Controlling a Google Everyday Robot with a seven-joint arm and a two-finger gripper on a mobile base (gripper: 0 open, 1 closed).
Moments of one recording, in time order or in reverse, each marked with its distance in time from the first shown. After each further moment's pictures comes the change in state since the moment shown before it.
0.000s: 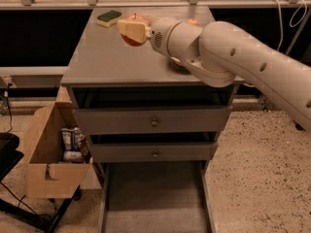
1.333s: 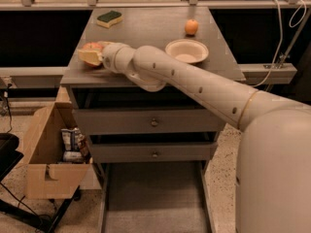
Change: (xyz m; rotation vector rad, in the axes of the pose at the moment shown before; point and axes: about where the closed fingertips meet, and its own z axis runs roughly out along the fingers) arm 0.125 0.039 0.179 -0.119 0.081 -0.069
